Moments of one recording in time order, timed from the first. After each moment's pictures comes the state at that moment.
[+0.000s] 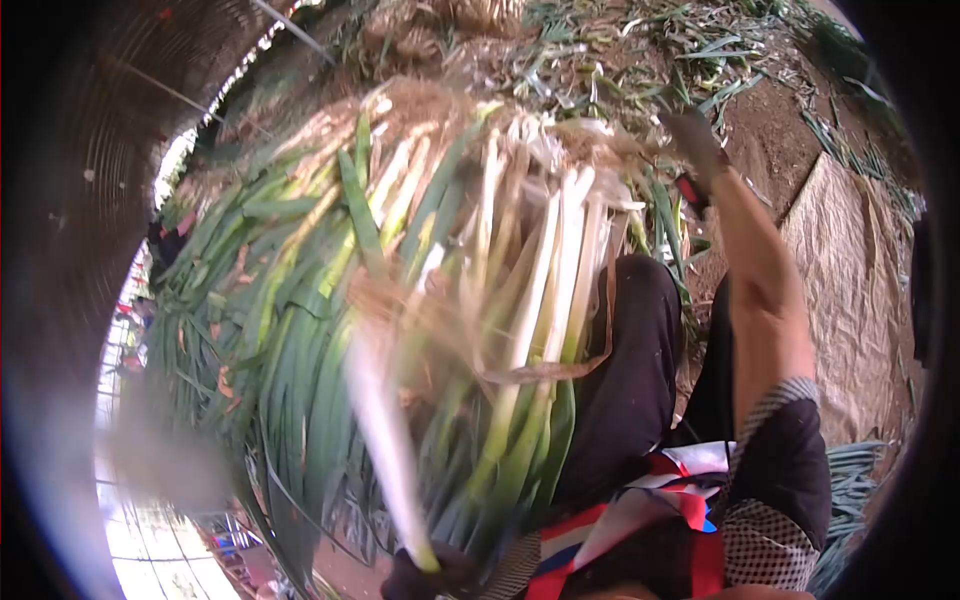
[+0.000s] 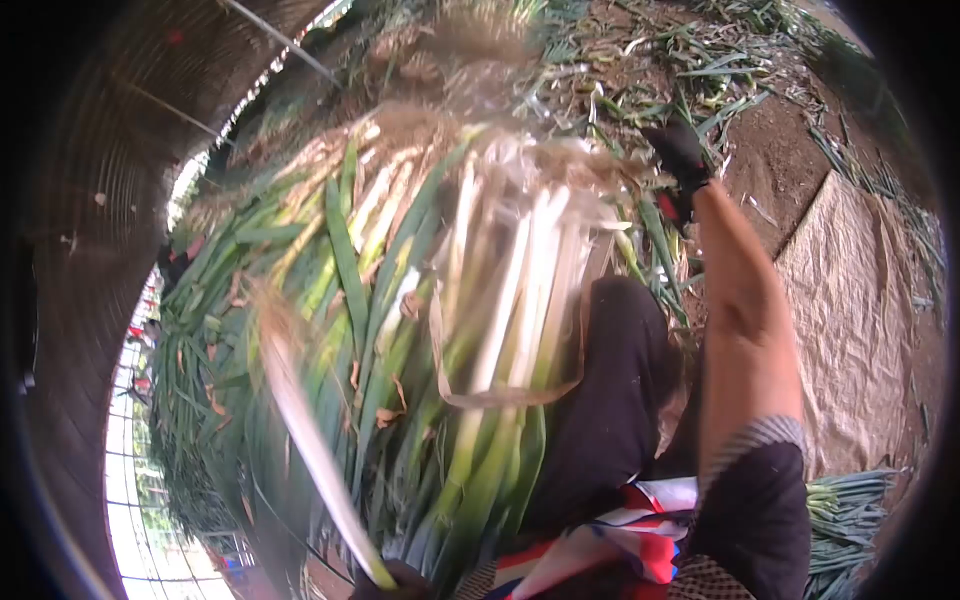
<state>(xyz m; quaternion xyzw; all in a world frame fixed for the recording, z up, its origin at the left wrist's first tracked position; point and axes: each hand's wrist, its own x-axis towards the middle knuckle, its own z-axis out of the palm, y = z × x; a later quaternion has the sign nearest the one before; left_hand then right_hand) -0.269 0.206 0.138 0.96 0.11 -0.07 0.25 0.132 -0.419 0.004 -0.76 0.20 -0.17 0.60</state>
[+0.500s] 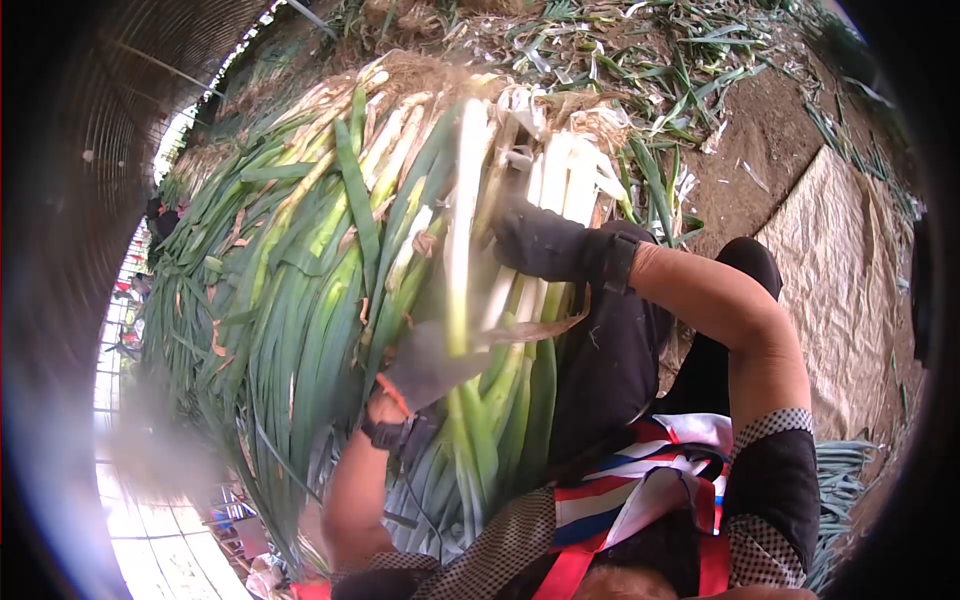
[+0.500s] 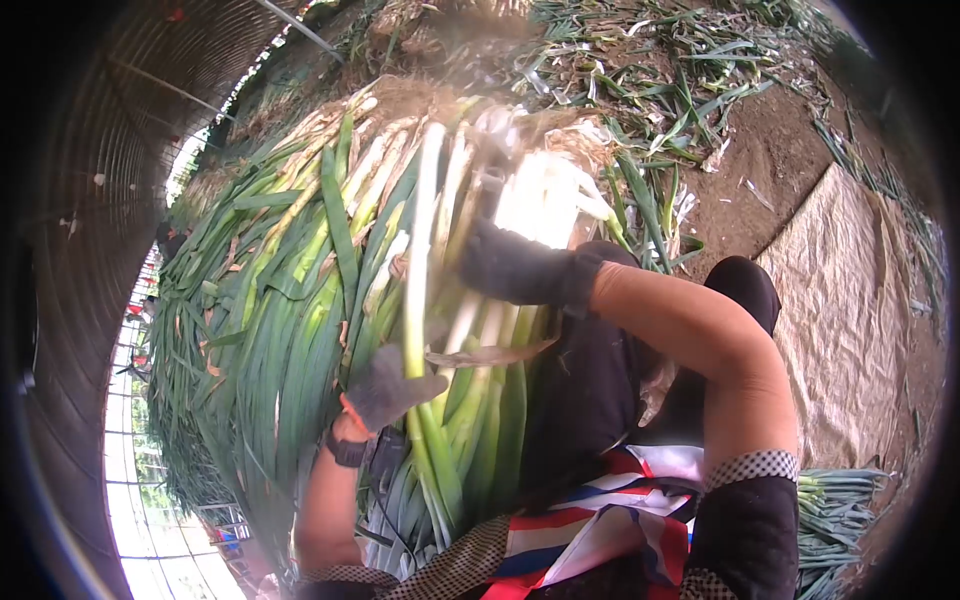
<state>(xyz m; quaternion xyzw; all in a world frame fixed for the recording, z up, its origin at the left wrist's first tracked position) -0.078 0.077 0.152 0.90 -0.23 -0.18 0.33 0.011 -0.146 0.053 -0.89 -0.40 -0.21 -0.07</state>
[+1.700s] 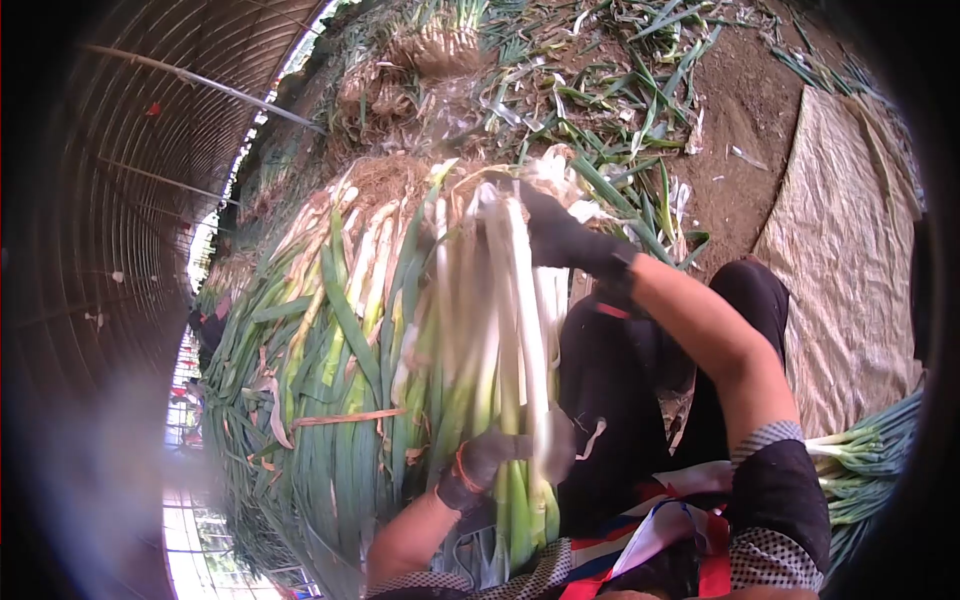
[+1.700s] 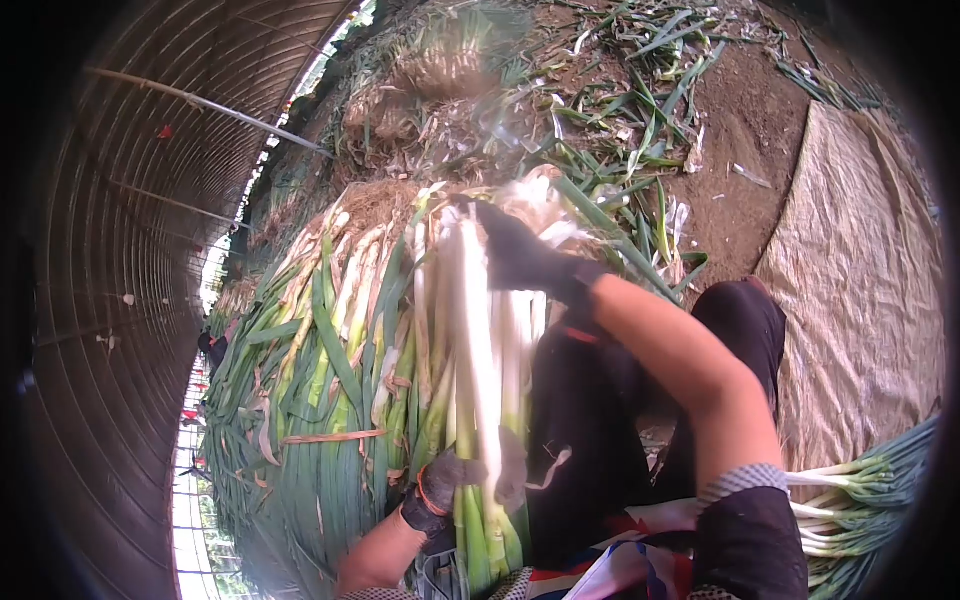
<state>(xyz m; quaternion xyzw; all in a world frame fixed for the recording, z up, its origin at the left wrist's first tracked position) -0.073 -0.015 0.101 0.39 -0.01 -0.60 0.70 0.112 -0.271 0.006 -0.77 -0.16 -0.28 0.55</state>
